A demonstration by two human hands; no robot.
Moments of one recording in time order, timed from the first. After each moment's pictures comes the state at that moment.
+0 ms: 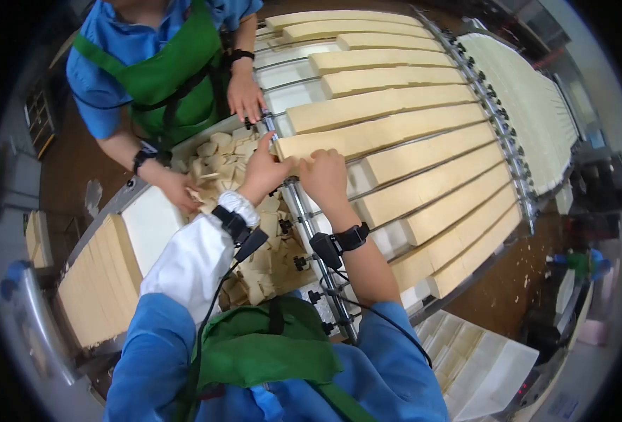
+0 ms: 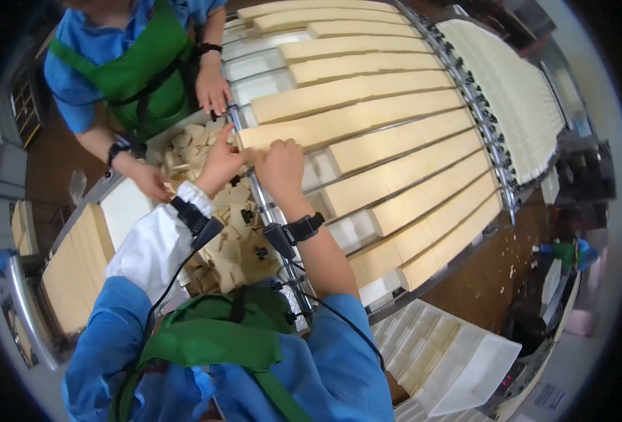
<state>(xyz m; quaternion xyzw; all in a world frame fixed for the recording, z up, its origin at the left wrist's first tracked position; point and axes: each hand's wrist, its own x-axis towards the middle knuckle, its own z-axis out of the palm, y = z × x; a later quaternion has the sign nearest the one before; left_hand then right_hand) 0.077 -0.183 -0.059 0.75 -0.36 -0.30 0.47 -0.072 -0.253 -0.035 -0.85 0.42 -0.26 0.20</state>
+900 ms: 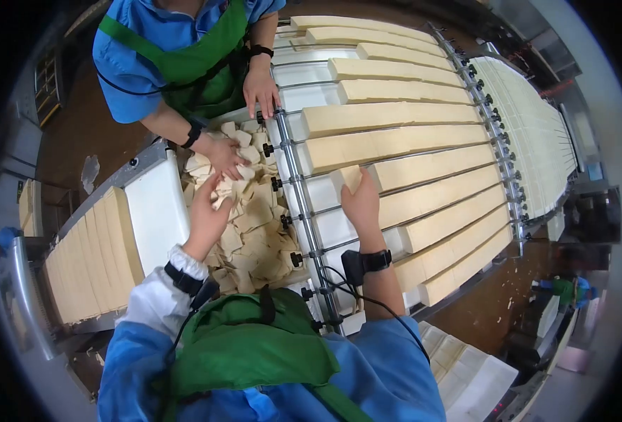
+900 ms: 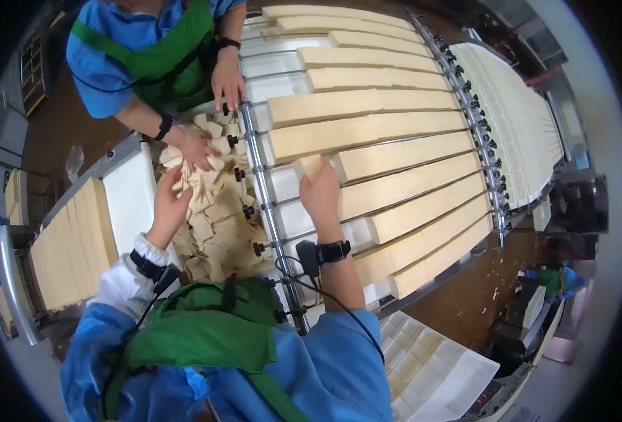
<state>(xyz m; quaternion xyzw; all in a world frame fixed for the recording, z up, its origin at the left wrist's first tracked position) 0.094 -0.010 -0.044 0.80 -0.33 -0.13 0.48 -0.152 -0.255 -0.049 -0.82 0.45 -0.25 0.25</state>
